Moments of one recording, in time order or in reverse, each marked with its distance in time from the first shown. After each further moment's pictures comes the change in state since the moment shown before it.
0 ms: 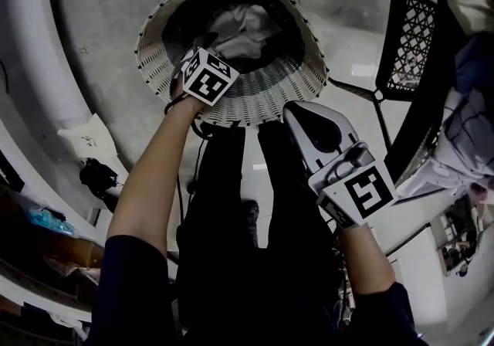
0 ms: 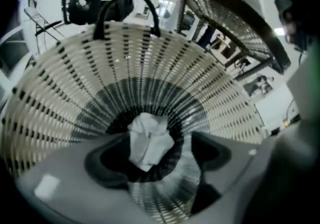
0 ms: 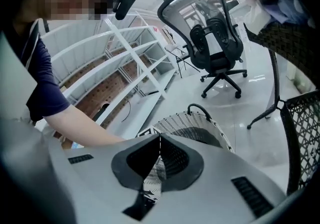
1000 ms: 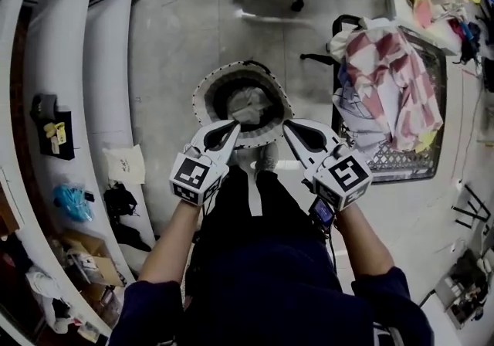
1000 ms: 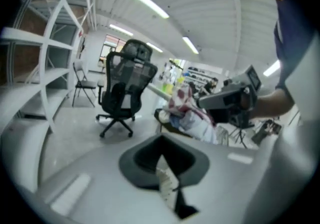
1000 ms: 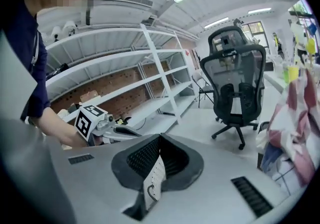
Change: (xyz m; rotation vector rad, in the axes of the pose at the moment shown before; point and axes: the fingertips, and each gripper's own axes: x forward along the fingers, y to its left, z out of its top) left arm -0.445 -0.165 0.152 -0.143 -0.733 0.129; right arm -0.178 0.147 0.165 -0.343 -0.142 0.077
